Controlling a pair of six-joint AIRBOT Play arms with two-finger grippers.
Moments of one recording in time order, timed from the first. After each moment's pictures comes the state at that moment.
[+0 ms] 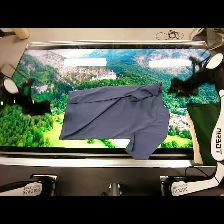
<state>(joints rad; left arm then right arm) 0.13 -1.35 1.15 1.38 -1.38 -1.58 -0.20 -1.61 1.63 -1.25 1.51 1.55</state>
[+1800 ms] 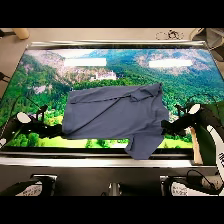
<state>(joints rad) 0.11 -1.20 0.69 1.14 -1.08 -1.46 -0.23 -1.41 0.88 -1.22 1.20 1.49</state>
